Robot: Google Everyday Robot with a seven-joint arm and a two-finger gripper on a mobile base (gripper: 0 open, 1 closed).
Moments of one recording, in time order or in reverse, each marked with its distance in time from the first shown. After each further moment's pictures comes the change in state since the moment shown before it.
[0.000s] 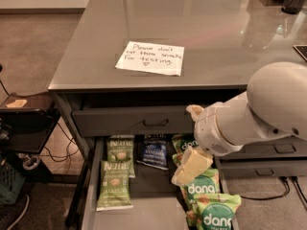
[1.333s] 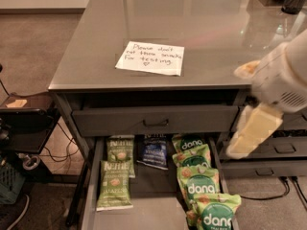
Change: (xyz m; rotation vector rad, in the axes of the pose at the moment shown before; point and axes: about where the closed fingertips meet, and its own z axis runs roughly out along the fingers) arm 0.018 -0.045 -0.134 0.027 0.179 -0.006
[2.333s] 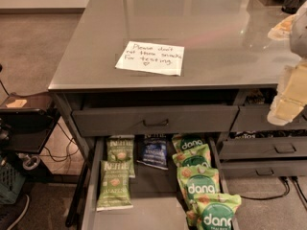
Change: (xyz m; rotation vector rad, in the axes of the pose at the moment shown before) arm 0.018 -0.044 -0.075 0.077 0.177 -0.026
